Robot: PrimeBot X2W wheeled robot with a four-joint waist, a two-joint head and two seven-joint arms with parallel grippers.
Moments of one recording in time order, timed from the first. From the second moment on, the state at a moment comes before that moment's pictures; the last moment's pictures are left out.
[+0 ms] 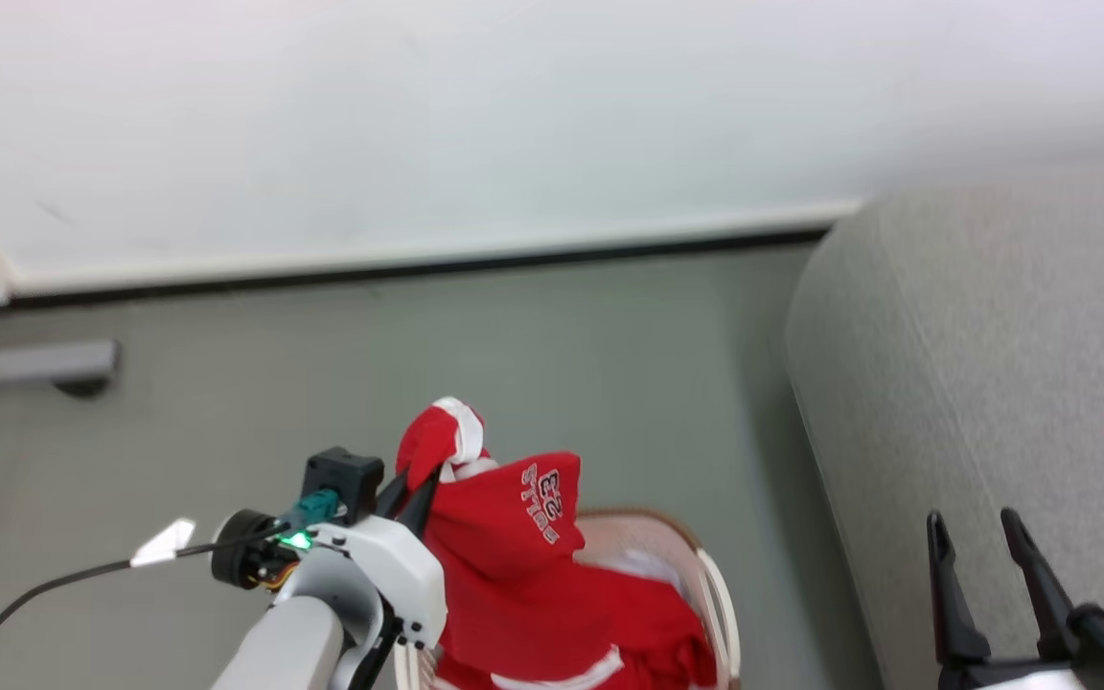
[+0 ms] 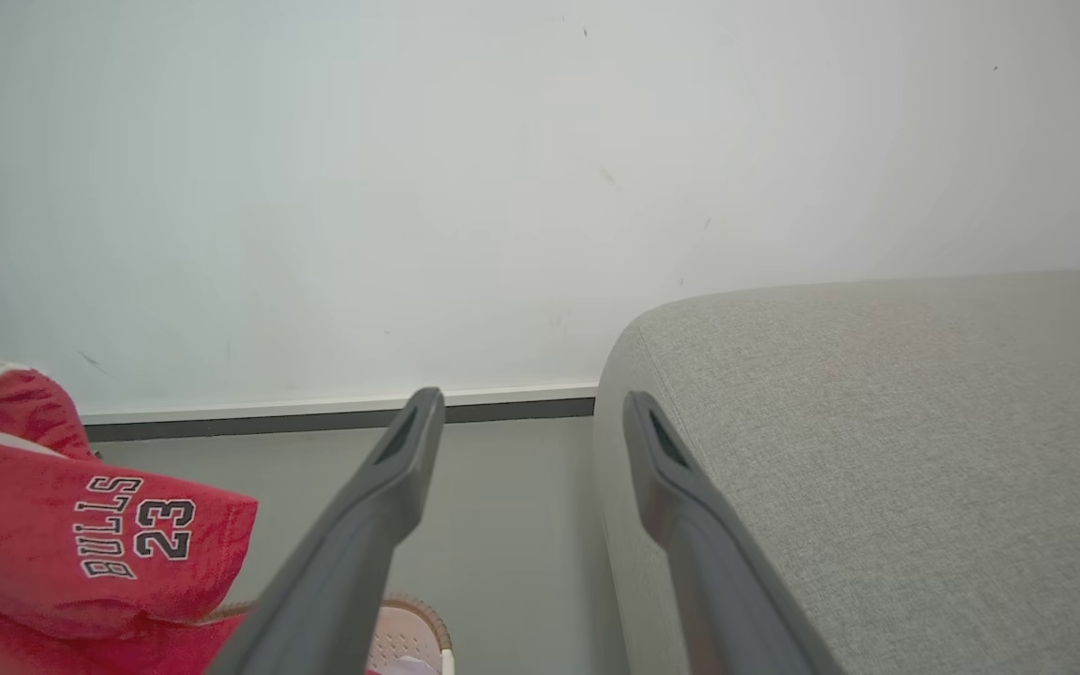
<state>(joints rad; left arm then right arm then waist) -0.46 0.15 -0.40 0.59 -0.25 -0.04 -0.08 -0.06 -0.05 0.00 0.23 0.21 0.13 -0.26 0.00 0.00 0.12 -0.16</state>
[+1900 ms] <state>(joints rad) -0.42 0.19 -0.52 -0.14 -0.30 -0.01 0.25 -0.48 -0.10 0.82 0.51 0.28 0.13 -0.26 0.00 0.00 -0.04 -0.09</state>
